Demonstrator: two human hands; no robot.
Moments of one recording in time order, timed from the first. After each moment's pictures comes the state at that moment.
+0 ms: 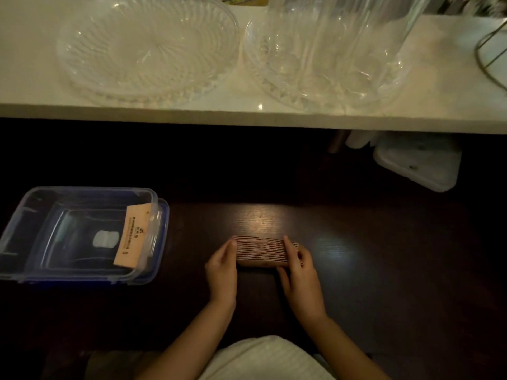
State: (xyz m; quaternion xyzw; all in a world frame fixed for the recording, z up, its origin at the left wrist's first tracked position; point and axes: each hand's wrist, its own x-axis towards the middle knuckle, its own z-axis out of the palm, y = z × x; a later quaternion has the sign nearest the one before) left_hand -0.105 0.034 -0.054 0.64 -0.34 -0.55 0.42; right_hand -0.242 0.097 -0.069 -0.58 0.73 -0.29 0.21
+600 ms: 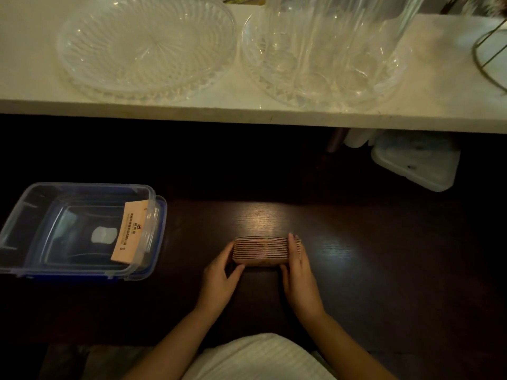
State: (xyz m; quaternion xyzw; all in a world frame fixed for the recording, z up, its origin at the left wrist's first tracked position) left_hand -0.081 0.047 -0.074 0.57 -0.61 -0.47 0.27; right_hand -0.250 0.100 -0.077 -0.58 0.72 -0.30 0.25
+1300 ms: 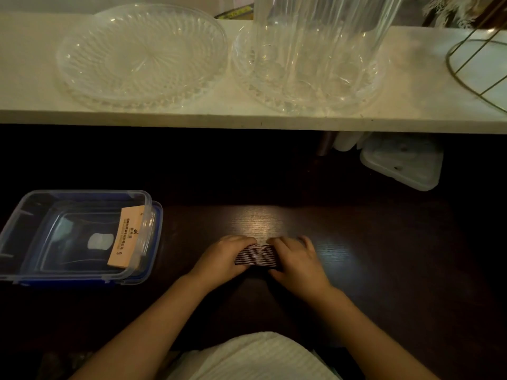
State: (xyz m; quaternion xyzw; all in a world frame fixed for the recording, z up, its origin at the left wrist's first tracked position) left_hand -0.087 0.000 -0.050 0.39 -0.86 -0.31 0.11; right_hand -0.272 0.074 -0.042 -0.72 0.66 -0.11 0.16
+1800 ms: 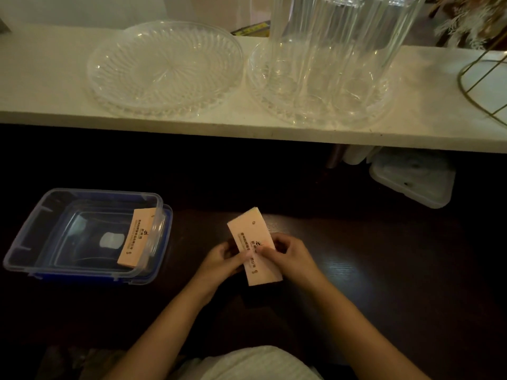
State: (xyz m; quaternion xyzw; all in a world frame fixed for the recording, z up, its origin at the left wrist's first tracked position) left_hand -0.085 0.017 -0.018 0.55 -0.39 -0.70 0.24; right_hand -0.255 0.047 0.002 -0.45 0.62 -0.34 0.54
